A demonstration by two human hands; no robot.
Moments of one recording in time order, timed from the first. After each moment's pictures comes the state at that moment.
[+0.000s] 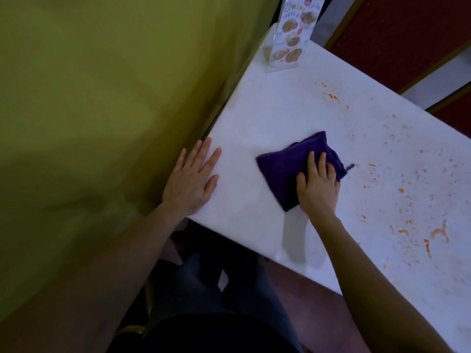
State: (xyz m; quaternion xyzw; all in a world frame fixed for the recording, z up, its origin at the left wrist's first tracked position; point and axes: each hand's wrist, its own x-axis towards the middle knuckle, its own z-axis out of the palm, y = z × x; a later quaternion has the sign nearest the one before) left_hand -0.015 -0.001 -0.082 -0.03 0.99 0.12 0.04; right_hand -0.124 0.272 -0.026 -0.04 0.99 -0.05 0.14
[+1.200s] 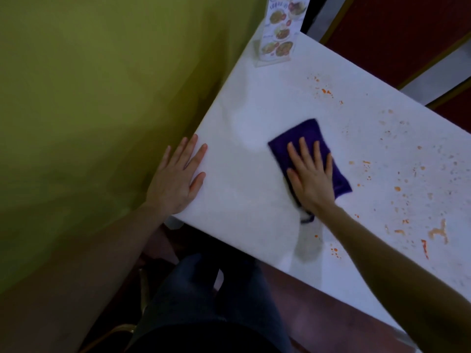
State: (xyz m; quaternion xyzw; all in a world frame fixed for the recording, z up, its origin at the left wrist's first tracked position) left_hand -0.014 0.001 -0.081 -0.04 0.99 0.11 0.04; right_hand -0.155 0.312 -0.052 -0.25 0.96 -0.03 0.10
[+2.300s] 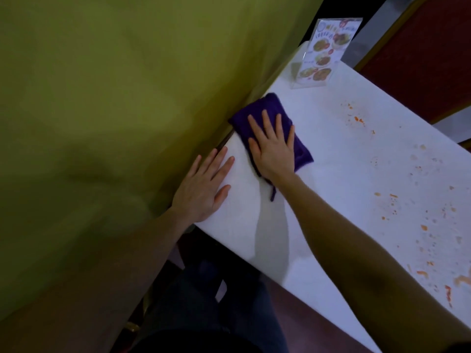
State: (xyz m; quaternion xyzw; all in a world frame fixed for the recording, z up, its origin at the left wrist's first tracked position) left_hand -0.015 0.000 -0.077 -0.04 0.99 0.12 0.04; right_hand -0.192 0.132 -0.057 -0.31 0.94 -0.04 0.10
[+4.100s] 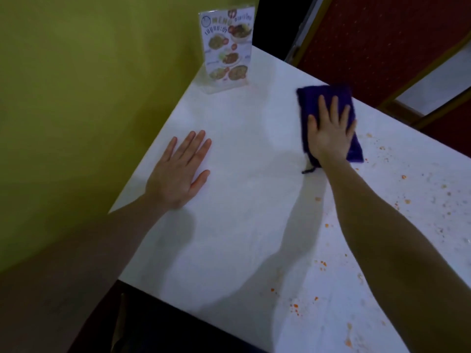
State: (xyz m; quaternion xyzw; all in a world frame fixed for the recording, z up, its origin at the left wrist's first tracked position) left_hand -0.165 0.064 -0.082 0.03 1.00 0.04 0.01; right_hand -0.391 0.352 -0.059 -0.06 0.99 -0.06 0.08
